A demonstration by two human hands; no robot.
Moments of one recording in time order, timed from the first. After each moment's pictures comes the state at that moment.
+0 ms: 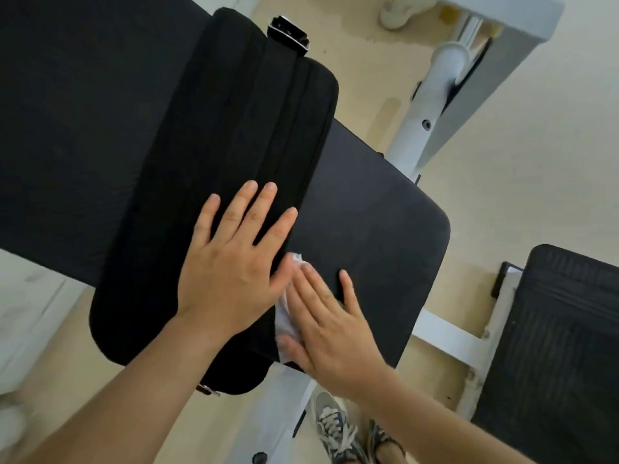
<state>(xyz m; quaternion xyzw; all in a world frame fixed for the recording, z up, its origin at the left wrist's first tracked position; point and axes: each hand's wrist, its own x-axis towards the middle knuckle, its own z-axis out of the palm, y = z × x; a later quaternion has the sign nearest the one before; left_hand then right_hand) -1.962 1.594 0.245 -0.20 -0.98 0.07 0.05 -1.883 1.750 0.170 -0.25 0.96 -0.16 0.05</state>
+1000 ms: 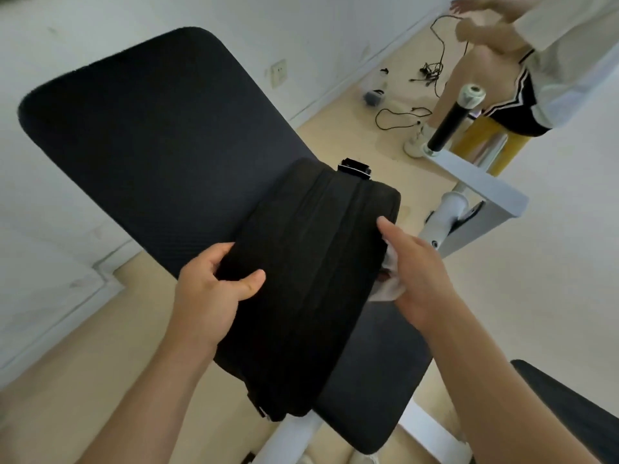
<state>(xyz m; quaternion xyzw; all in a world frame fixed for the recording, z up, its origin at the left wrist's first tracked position) -1.950 1.528 0.388 0.25 -0.74 -0.62 0.01 -2.027 1.743 0.382 0.21 0.63 -0.73 0.18</state>
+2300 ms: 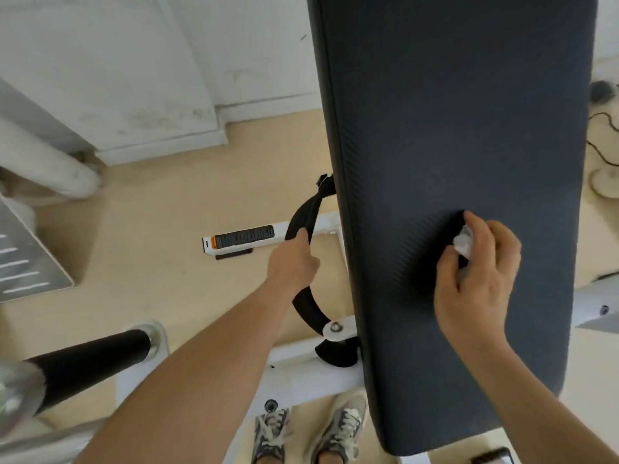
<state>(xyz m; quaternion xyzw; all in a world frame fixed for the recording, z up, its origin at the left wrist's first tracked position) -1.900 1.485 0.148 0.42 -0.84 -0.31 -0.17 -2.002 1.682 0.242 -0.24 0.92 -0.31 -0.01</state>
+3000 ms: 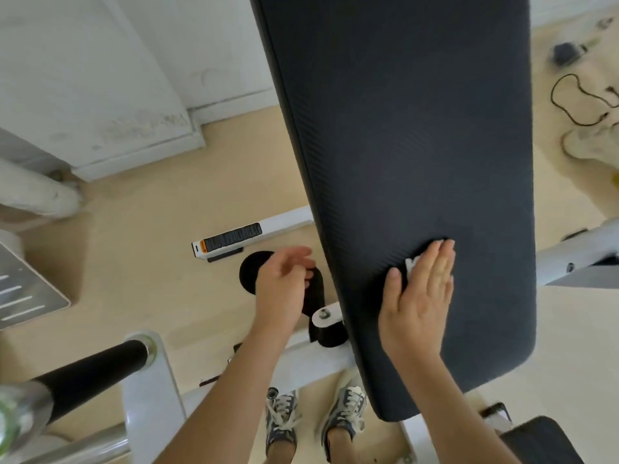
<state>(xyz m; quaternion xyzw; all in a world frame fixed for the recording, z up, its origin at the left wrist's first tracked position) -1.867 1.538 0.225 0.51 -0.55 -0.65 0.09 -1.937 1.690 0.225 -0.14 0.96 -0.21 0.10</state>
